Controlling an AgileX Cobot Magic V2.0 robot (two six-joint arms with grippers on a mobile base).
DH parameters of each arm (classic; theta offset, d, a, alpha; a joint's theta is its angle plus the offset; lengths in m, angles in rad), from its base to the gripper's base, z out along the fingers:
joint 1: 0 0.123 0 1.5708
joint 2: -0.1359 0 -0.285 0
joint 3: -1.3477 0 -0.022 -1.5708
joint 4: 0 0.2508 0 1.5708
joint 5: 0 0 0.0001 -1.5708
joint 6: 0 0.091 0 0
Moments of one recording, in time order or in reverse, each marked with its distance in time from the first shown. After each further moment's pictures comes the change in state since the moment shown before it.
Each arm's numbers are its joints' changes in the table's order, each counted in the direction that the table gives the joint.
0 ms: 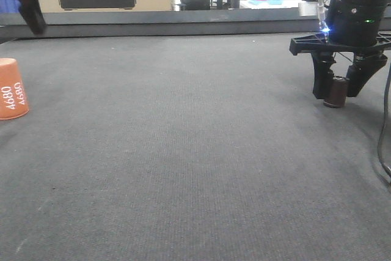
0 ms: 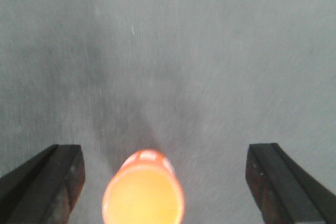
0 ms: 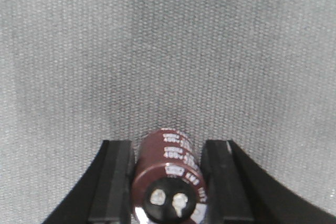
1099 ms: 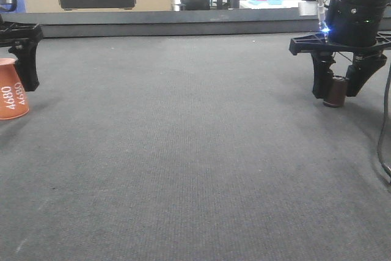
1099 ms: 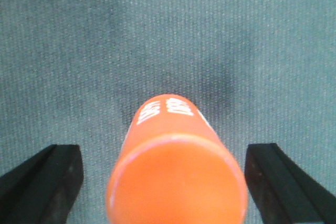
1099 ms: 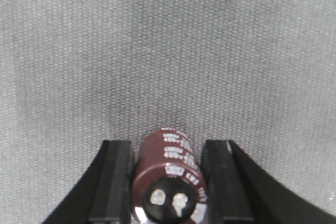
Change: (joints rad) left arm 0.008 -0.120 -0.009 0.039 -0.108 -0.075; right arm 0.000 0.000 0.000 0.001 0.008 0.000
